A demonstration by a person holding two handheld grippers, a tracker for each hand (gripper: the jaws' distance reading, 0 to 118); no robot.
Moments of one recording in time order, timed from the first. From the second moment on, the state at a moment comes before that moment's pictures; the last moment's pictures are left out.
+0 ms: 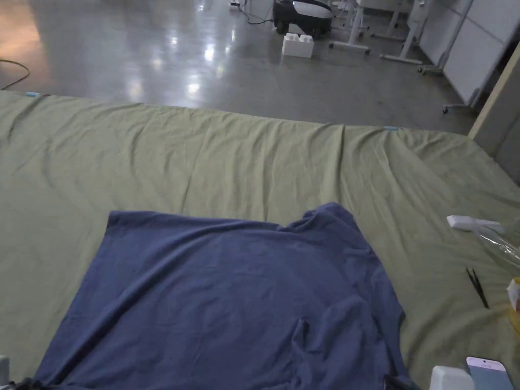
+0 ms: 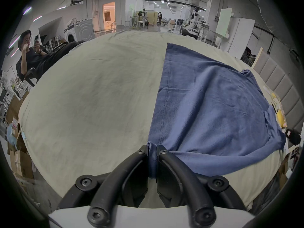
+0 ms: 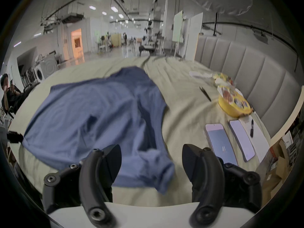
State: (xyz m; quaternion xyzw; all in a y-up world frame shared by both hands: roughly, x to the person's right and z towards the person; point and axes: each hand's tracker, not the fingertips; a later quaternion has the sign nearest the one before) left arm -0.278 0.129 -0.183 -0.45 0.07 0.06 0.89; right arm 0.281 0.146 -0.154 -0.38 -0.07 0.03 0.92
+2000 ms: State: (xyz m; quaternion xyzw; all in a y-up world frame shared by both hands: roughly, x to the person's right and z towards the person) left arm -0.274 0.163 -0.360 -0.40 0.06 0.06 0.91; right arm 0.288 0.148 -0.354 -0.43 -0.04 0.01 0.90
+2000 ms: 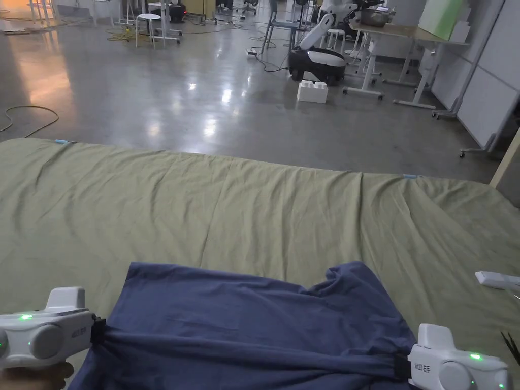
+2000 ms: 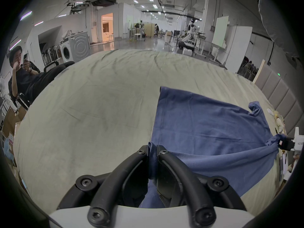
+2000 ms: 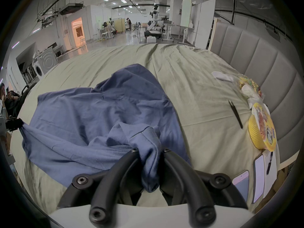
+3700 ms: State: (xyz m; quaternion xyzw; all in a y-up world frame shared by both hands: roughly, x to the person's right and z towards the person) left arm -0.280 0.145 -0.308 -0.43 0.07 0.06 0.90; right arm 0.181 0.212 -0.203 -0.08 -0.05 0.05 0.99
